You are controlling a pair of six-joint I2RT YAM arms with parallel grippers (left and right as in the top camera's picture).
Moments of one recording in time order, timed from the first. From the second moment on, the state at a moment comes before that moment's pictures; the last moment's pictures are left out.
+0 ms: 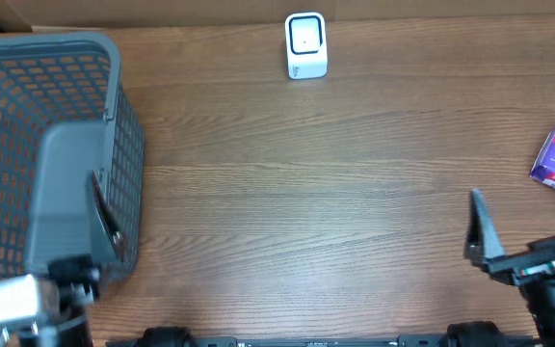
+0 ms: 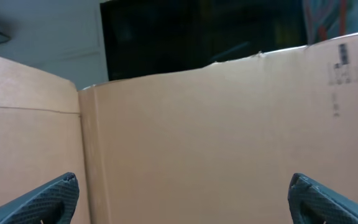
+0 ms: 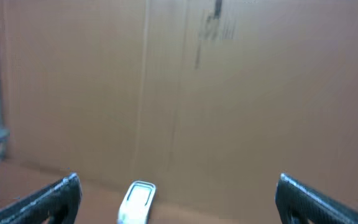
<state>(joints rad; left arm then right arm) 0.01 0.38 1.07 -0.22 -0.11 0.17 0.10 0.31 0.88 -0.37 -0.16 -0.06</state>
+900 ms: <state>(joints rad) 0.01 0.08 0.74 -0.20 0.02 0.16 0.15 0.18 0.87 -0.39 0.10 -0.49</state>
